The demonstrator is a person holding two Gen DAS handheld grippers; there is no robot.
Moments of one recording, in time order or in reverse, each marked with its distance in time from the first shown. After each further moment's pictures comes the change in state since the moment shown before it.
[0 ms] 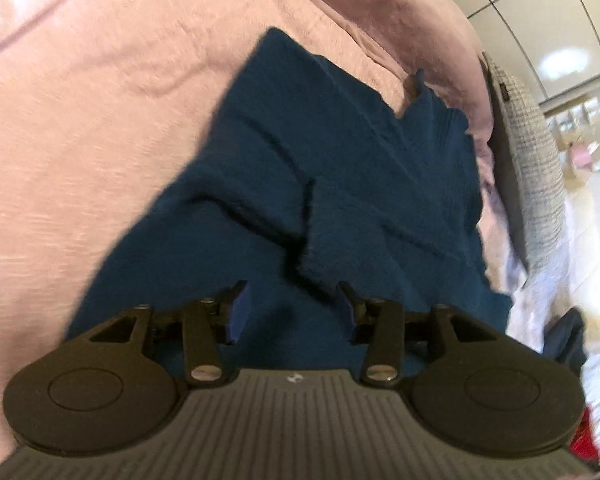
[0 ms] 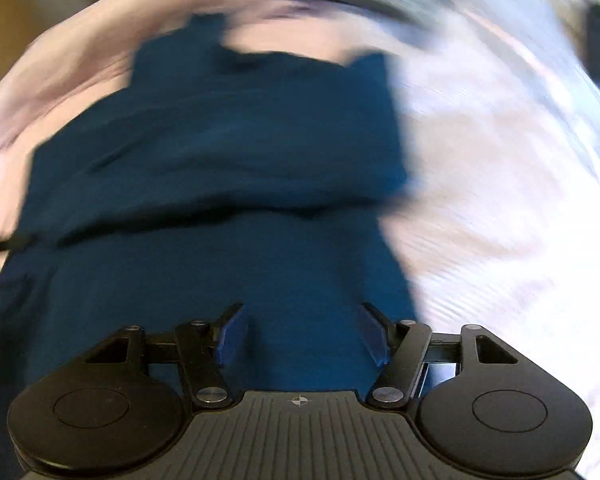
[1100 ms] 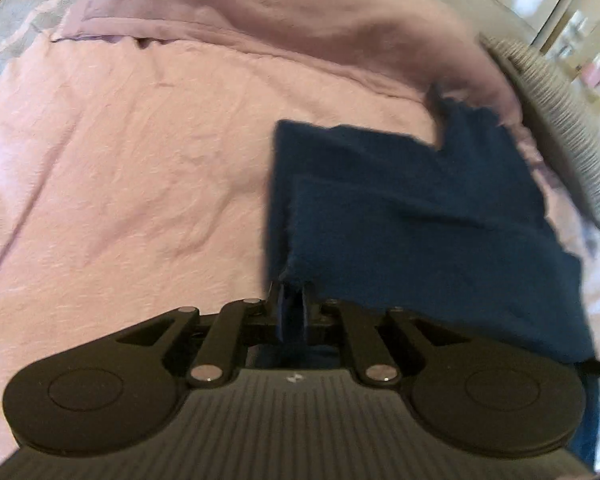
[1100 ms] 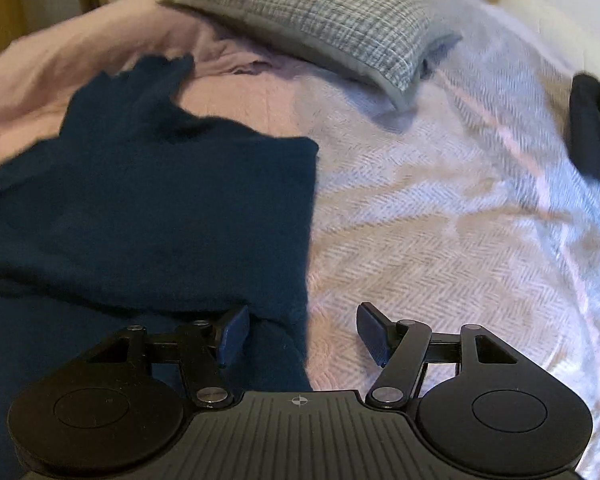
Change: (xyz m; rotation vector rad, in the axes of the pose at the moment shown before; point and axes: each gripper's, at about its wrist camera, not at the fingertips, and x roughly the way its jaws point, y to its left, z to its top) left arm -0.003 -0.003 0.049 0.414 -0.156 0.230; right arm 0.042 0.015 0.063 -0.187 -0.188 -0.107
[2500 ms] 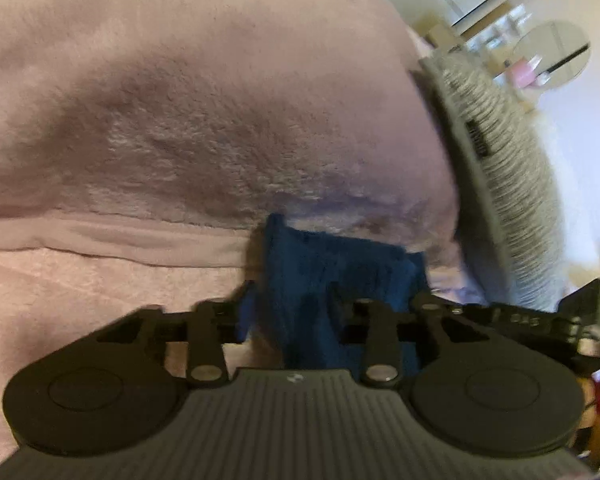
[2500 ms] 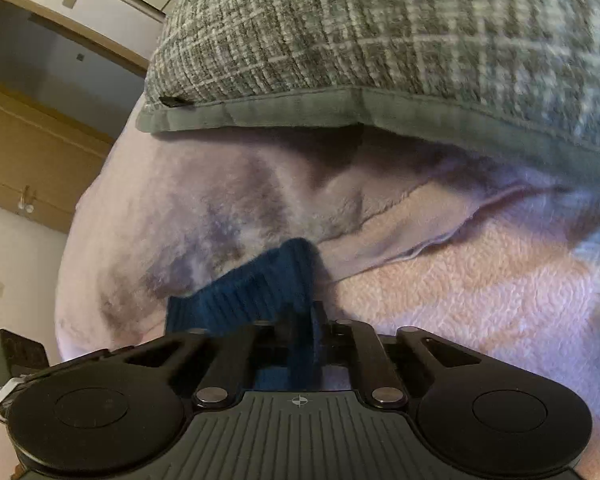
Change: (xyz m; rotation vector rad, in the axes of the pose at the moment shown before) left arm 0.199 -0.133 0.207 -0.039 0.148 -0.467; right arm 0.211 0.036 0.255 0.320 0.140 0.635
